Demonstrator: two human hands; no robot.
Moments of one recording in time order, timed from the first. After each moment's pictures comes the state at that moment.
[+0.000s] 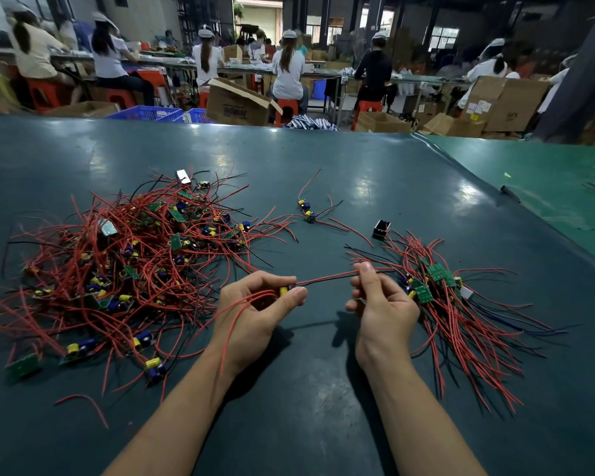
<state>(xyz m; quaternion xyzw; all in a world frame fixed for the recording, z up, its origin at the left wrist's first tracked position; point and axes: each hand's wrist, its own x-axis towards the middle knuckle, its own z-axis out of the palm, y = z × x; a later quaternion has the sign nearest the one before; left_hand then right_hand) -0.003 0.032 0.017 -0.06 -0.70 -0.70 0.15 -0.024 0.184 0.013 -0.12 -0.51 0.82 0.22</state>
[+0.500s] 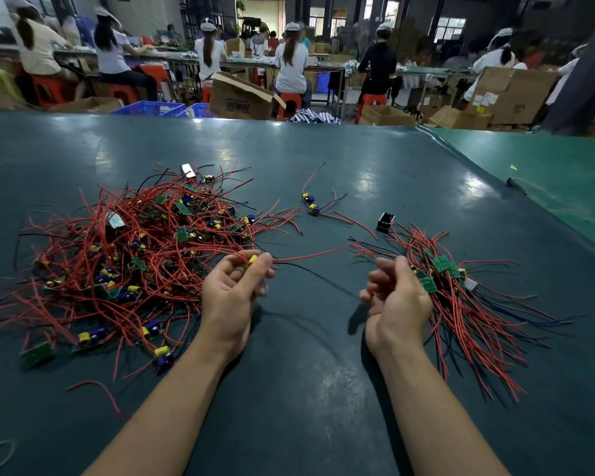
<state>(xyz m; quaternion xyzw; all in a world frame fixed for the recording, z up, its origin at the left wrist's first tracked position) -0.010 0.017 0.019 0.03 -0.52 -0.84 0.14 -0.027 0.198 0.016 -0.17 -0.41 0.88 0.18</state>
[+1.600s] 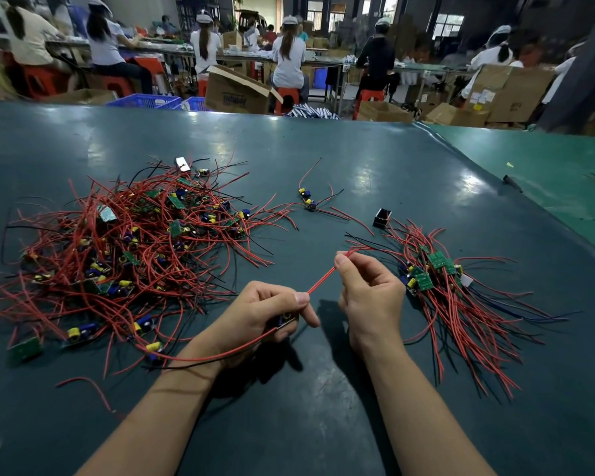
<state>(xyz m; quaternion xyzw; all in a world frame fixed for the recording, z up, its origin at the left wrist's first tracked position) 0.004 0.020 0.022 -0.17 -0.66 -0.72 -0.14 -0.025 0.179 0.007 -0.07 -0.58 0.79 0.19</state>
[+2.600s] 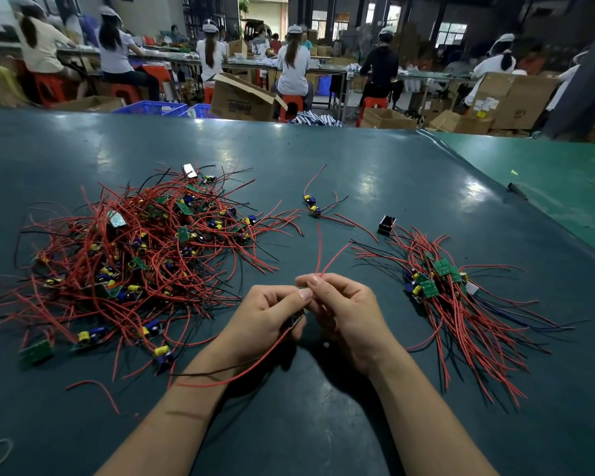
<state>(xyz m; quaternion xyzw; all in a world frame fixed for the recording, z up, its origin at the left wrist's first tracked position) 0.004 0.028 0.018 -0.14 -0.69 -0.71 -0.05 -0.012 0.170 0.010 0.04 -0.60 0.79 -0.09</state>
